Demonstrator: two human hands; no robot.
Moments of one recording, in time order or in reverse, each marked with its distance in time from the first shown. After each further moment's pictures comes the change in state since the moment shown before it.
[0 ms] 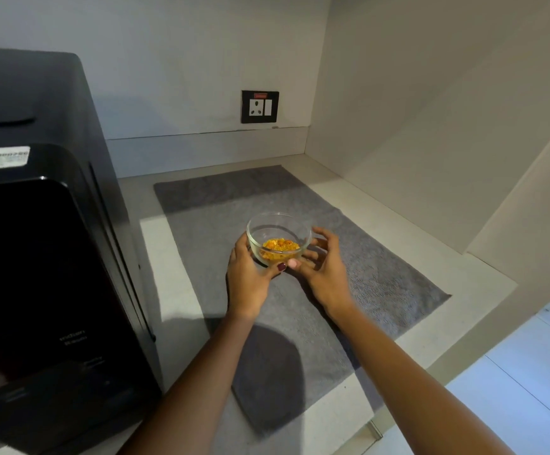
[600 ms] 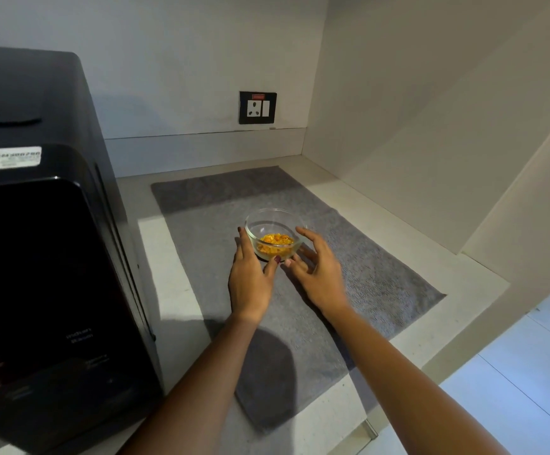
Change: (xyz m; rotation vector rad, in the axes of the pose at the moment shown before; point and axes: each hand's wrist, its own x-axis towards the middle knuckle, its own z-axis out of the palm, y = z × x) left_hand -0.005 0.011 0.005 0.296 -0.015 -0.021; right_hand 0.001 0.006 0.004 -0.252 -0.025 -0.144
